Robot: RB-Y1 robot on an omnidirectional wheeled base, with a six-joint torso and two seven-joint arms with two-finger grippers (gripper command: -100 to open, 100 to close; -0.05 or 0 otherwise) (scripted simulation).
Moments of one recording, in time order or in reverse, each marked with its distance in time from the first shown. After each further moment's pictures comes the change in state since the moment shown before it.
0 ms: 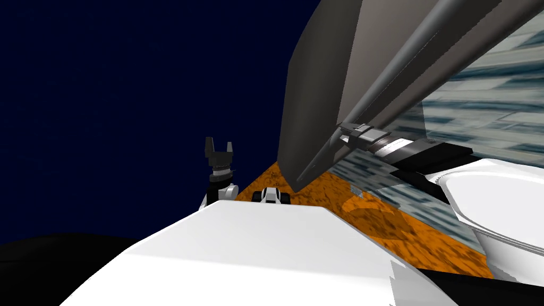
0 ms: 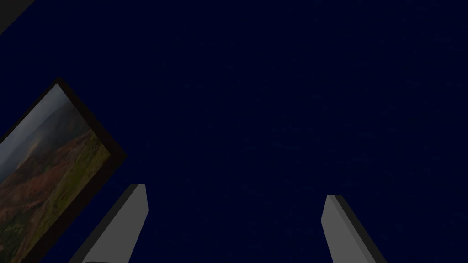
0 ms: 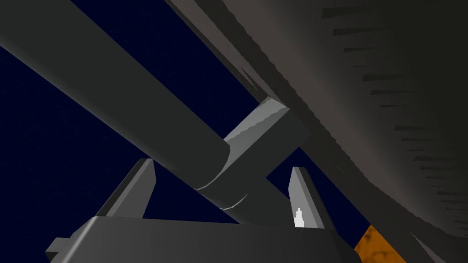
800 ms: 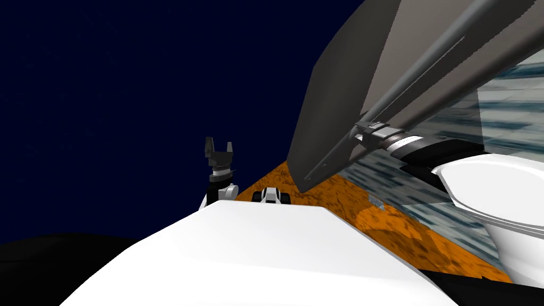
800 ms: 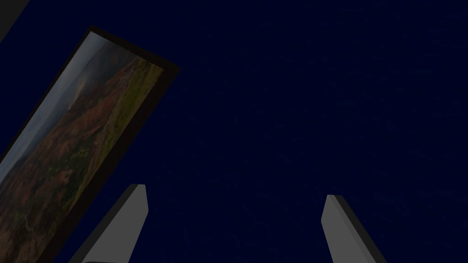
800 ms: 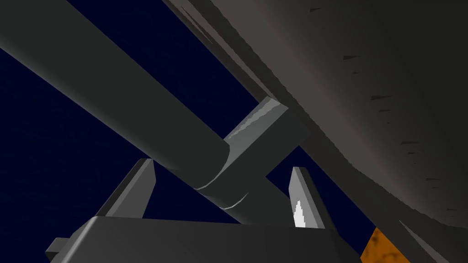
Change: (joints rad) left arm 0.000 0.000 0.000 0.000 0.000 0.000 0.000; right arm -0.021 -0.061 -0.005 0.223 0.124 0.048 -0.044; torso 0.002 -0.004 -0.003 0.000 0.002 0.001
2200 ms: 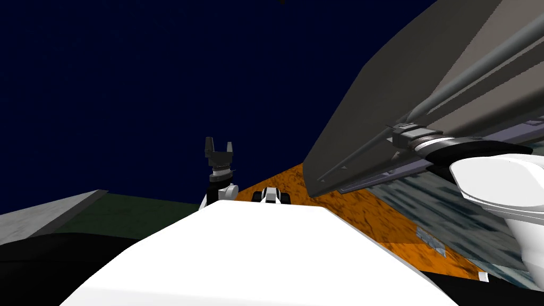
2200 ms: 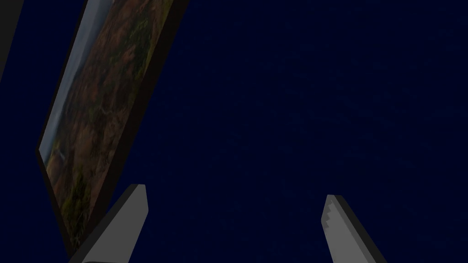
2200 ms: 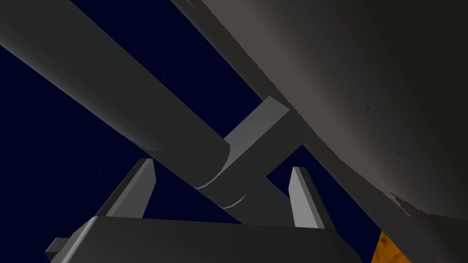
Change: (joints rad) left arm 0.000 0.000 0.000 0.000 0.000 0.000 0.000; right arm -0.035 -0.068 -0.026 0.326 0.233 0.054 -0.088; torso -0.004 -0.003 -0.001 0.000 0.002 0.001
